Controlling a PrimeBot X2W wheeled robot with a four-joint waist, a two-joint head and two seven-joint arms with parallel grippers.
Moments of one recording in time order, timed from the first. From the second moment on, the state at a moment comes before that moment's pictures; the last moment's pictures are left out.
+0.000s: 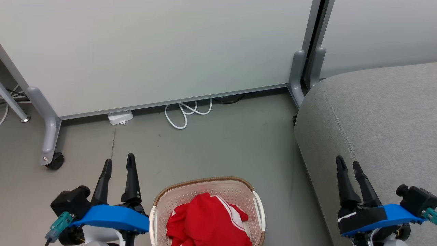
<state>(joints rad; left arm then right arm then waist) -0.06 0.08 -0.11 0.17 -0.53 -0.03 -0.14 -0.07 -0.05 -0.01 0.21 0.63 0.13 -0.14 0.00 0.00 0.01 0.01</state>
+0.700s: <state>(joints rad) -0.06 0.10 -0.16 0.17 -0.33 -0.01 -0.19 -0.07 -0.05 0.02 0.20 0.43 0.13 -0.19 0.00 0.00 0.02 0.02</state>
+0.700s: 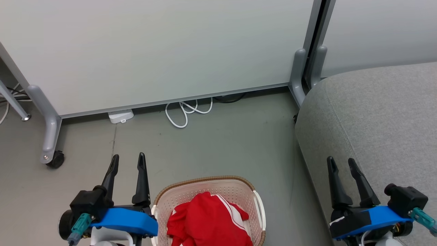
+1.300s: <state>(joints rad) -0.06 0.09 -0.18 0.16 -0.18 -0.02 -0.23 -0.07 -0.05 0.04 0.20 0.28 0.13 -0.22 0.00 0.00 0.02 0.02</state>
